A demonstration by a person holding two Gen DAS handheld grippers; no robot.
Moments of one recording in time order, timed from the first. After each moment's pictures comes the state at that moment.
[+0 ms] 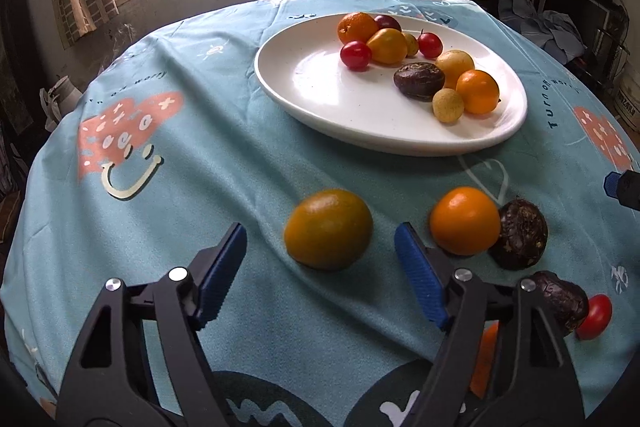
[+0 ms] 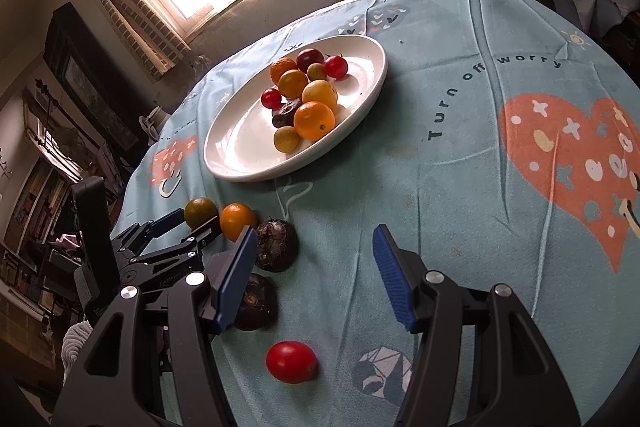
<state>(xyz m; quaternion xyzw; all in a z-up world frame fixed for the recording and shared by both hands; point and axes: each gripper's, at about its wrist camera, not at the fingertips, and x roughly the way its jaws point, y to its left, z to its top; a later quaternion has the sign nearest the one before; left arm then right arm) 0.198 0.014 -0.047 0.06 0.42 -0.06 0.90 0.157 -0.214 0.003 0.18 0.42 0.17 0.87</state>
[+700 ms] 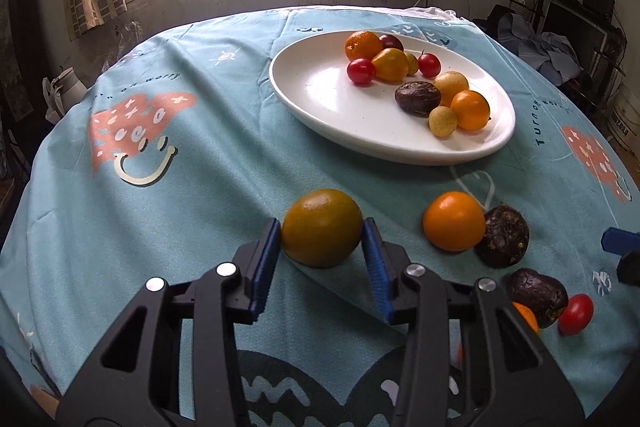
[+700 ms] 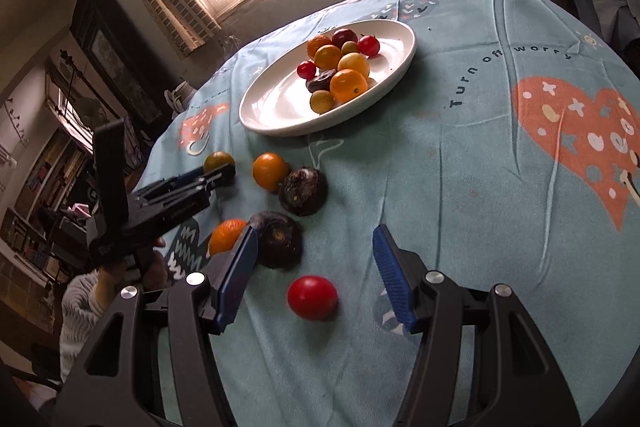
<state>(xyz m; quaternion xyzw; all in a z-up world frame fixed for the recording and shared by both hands) 0.178 0.022 -0.031 0.03 0.39 -0.06 0.92 0.108 -0.204 0.000 0.13 0.42 0.22 0.87</state>
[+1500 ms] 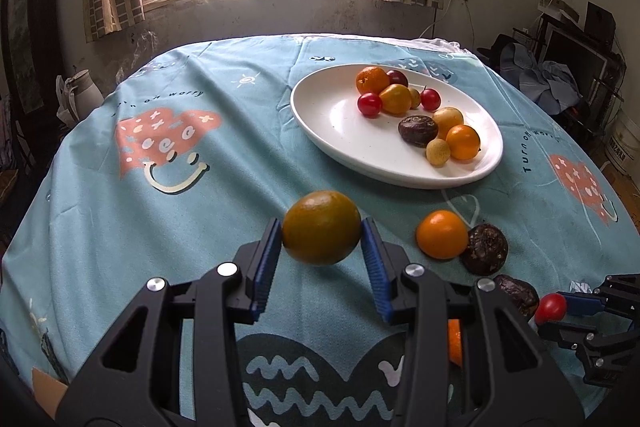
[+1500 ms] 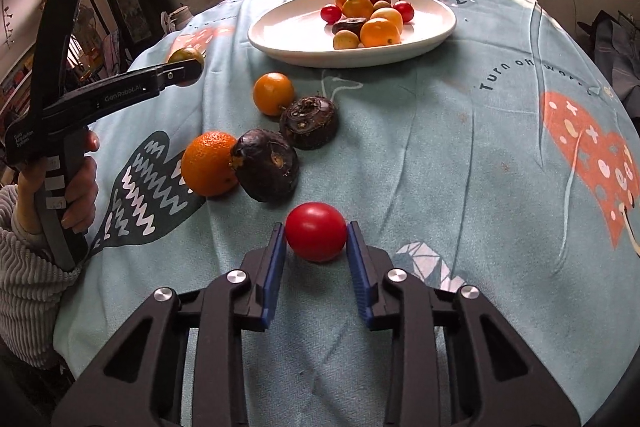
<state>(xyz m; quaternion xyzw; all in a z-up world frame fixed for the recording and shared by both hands) 0.158 0.034 -0.011 0.01 0.36 -0.05 0.93 0.104 -0.166 -0.026 0.00 0.46 0.22 0.86</state>
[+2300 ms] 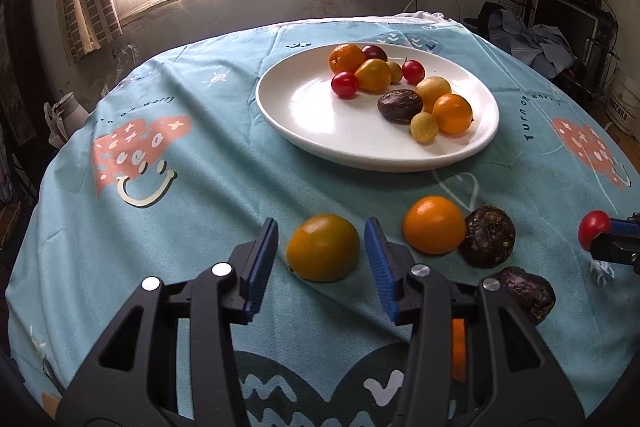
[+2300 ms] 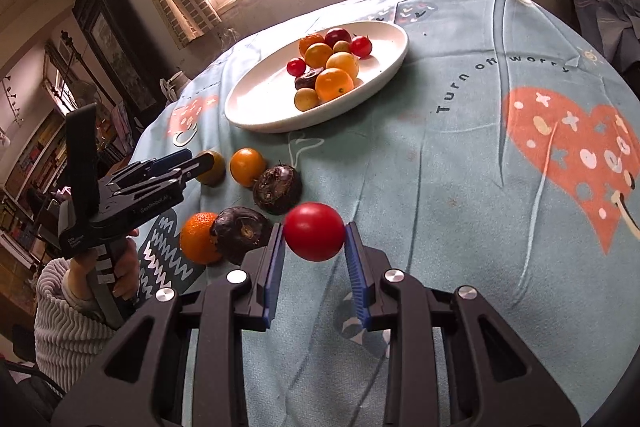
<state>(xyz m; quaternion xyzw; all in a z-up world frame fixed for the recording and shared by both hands) 0.175 0.005 -0.028 0.07 0.37 -0.07 0.92 0.122 -0.216 -0.005 0.12 0.41 0.22 0.88</state>
